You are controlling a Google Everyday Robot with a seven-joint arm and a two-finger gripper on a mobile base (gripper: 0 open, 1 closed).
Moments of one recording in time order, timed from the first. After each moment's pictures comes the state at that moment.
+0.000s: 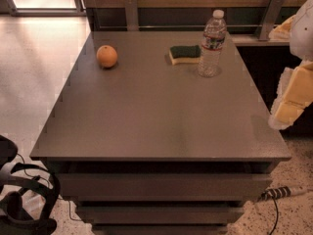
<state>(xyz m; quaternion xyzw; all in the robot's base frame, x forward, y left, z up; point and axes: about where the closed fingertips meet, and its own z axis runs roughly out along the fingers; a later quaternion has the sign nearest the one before) 0.438 -0.214 0.986 -0.60 0.78 -0.05 0.17</state>
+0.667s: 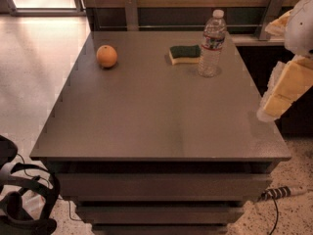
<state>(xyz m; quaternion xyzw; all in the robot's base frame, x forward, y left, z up) 0.451 -0.204 0.990 -0.59 0.78 -0.04 0.21</state>
